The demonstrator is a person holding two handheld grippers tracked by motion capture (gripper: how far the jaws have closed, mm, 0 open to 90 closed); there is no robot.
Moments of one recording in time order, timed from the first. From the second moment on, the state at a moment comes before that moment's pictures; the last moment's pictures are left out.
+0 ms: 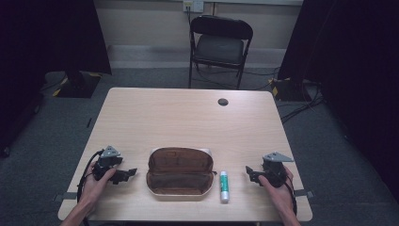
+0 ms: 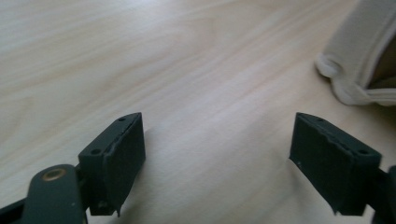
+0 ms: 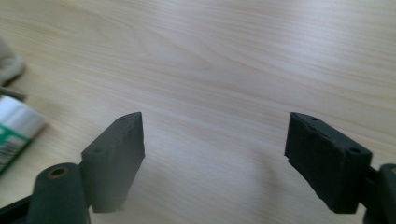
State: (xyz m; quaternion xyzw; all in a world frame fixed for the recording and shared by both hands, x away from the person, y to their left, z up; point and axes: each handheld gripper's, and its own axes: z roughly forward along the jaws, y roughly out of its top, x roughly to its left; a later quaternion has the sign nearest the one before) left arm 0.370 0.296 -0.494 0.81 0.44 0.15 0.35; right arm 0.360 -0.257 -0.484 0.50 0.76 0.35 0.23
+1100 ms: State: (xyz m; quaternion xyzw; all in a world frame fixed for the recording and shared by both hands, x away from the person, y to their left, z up) left arm 0.376 0.289 -0.503 0.82 0.43 0.18 0.34; right arm 0.318 -0.173 -0.468 0.38 0.83 0.39 0.16
